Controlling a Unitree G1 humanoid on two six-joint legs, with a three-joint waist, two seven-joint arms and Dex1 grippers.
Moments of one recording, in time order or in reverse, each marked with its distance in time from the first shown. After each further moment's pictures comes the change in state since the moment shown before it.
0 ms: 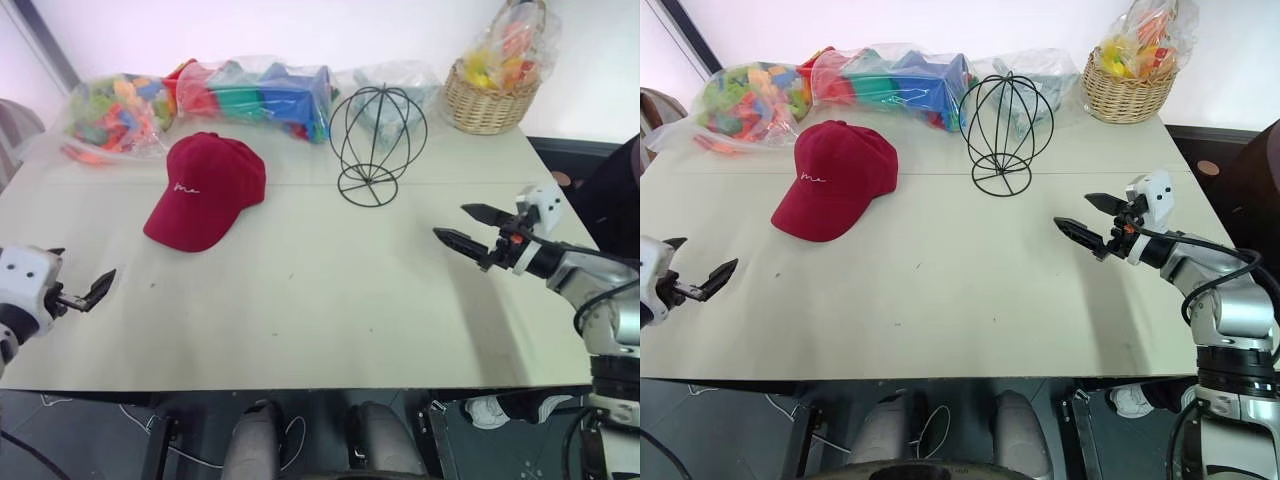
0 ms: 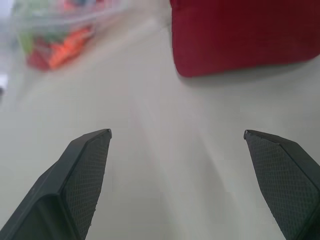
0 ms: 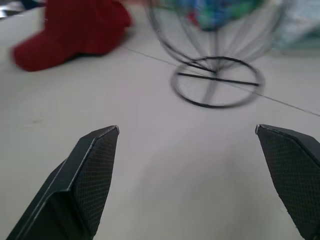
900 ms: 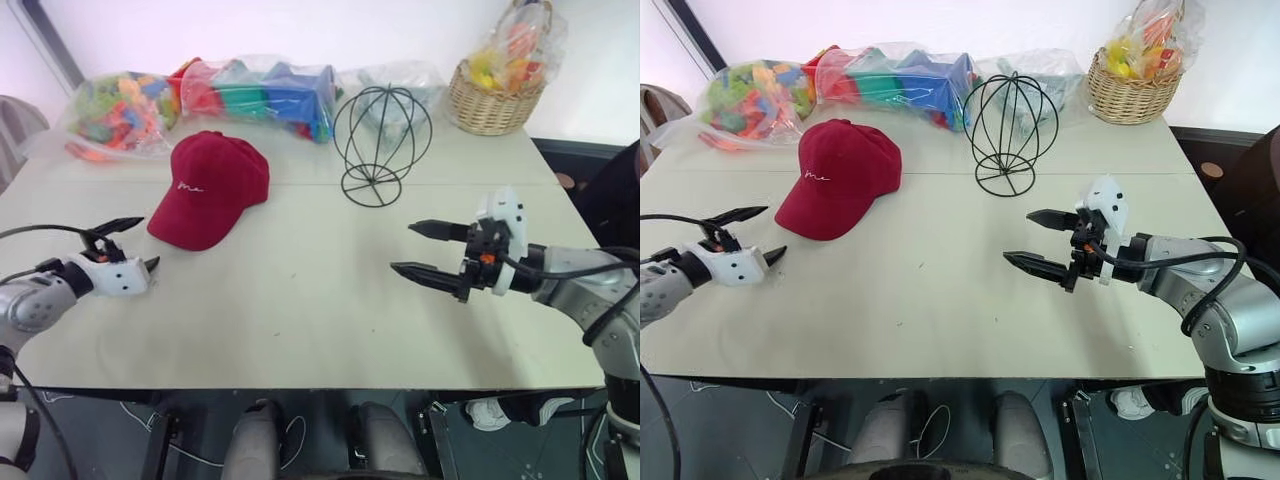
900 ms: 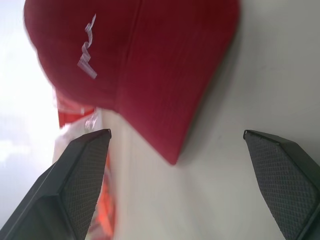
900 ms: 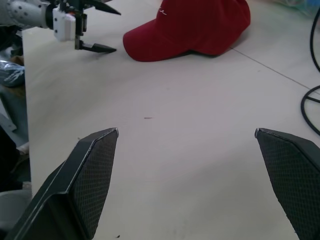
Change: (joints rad) left arm -0.607 0.176 -0.645 0.916 0.806 -1.086 0.583; right arm 0.027 -0.046 0.066 -0.289 0.142 0.165 -0.077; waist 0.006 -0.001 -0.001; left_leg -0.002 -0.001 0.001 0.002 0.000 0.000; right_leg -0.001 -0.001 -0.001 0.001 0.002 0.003
